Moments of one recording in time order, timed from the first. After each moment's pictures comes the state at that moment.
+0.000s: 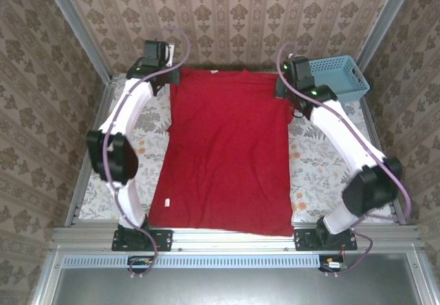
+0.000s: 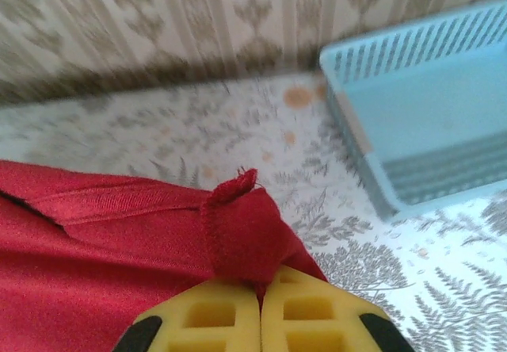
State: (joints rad) left arm -0.25 2.01 1.94 -0.65 -0.01 -0.08; right arm 0.28 1.66 1.55 -0.60 0.28 0.33
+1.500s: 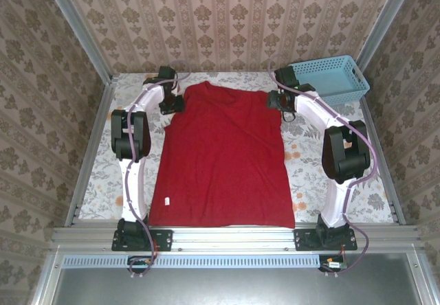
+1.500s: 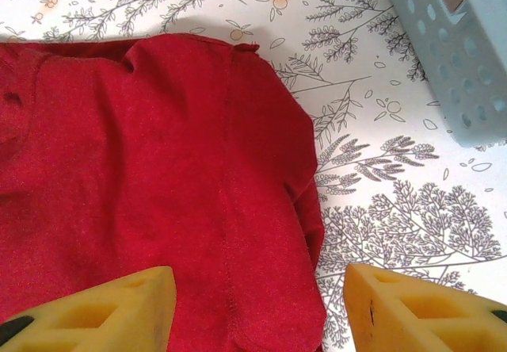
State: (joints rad) left arm -0.20 2.33 1.96 -0.84 0.09 -0.23; right arm 0.22 1.95 1.57 -0.59 0.14 0.40
